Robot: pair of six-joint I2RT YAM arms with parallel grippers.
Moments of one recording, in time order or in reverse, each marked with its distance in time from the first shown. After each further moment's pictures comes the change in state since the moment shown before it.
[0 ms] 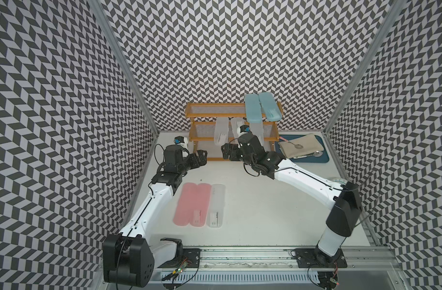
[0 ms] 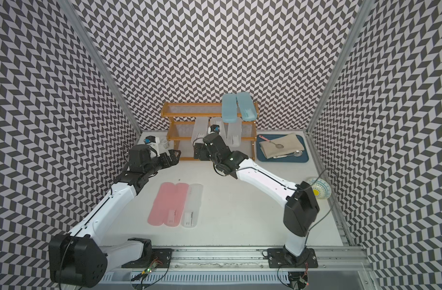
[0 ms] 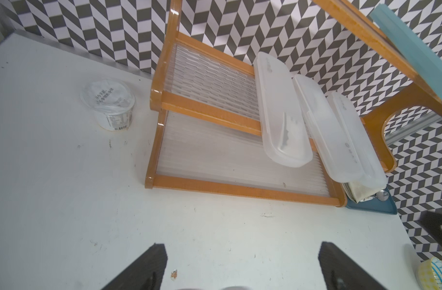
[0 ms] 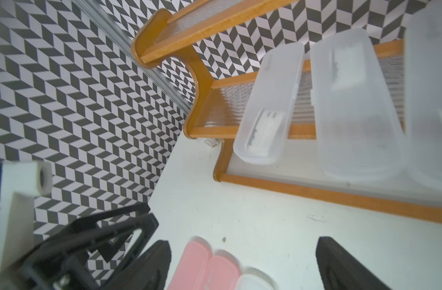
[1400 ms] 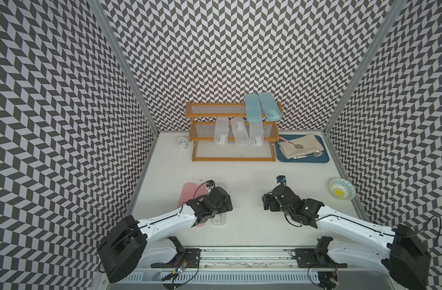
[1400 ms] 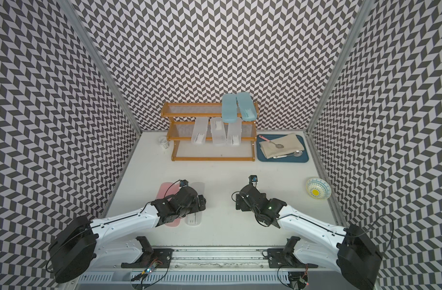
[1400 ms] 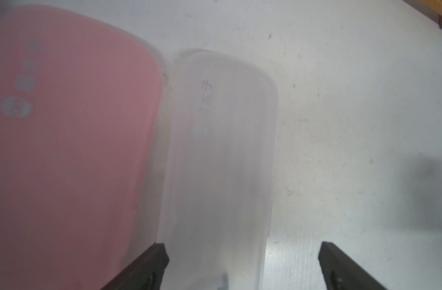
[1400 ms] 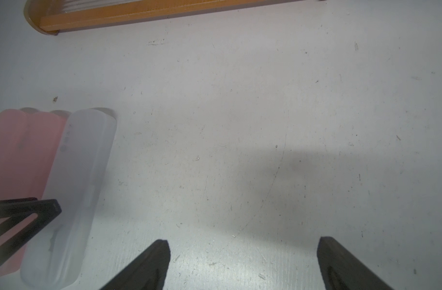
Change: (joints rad) left arm -0.696 0.071 -0.340 -0.078 -0.394 -0.516; right arm 0.014 -0.584 -0.905 -0.078 0.106 0.064
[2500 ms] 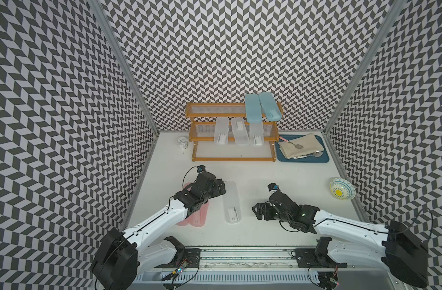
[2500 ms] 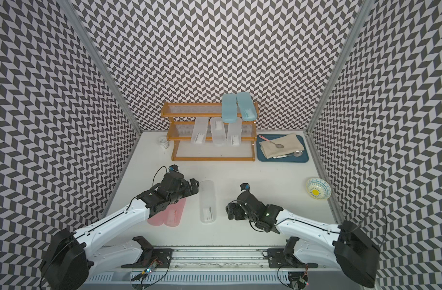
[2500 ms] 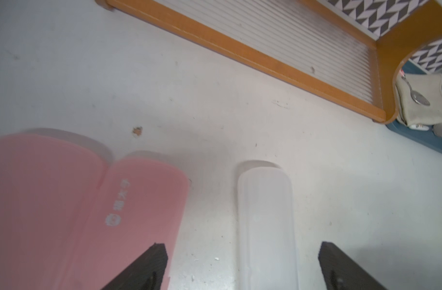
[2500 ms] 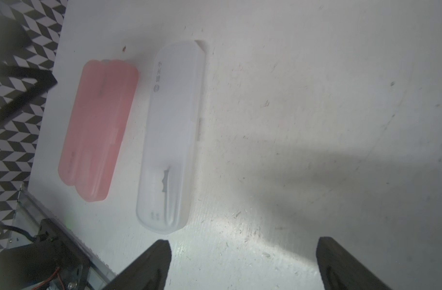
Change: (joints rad) left arm 0.296 -0.150 0.083 -0.033 0.040 0.204; right arm 0.117 0.055 -0.076 0.185 -0.237 0.114
